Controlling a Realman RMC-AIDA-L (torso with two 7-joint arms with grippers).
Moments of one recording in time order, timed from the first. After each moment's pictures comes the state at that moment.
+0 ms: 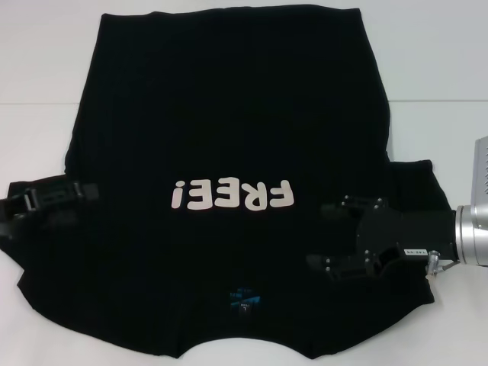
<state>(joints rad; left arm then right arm) -0.47 -1.91 0.54 0.59 2.08 1.46 -2.27 0.58 2.09 -0.91 -0.66 -2.01 -1.36 1.22</state>
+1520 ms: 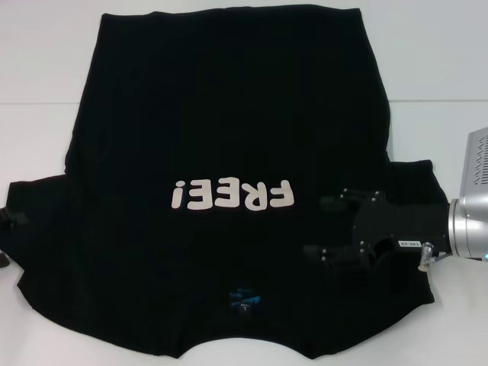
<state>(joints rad) -0.44 -1.86 0.34 0.52 2.33 1.32 -2.56 0.59 2.10 -0.92 -0.65 -2.00 -1.31 1.24</state>
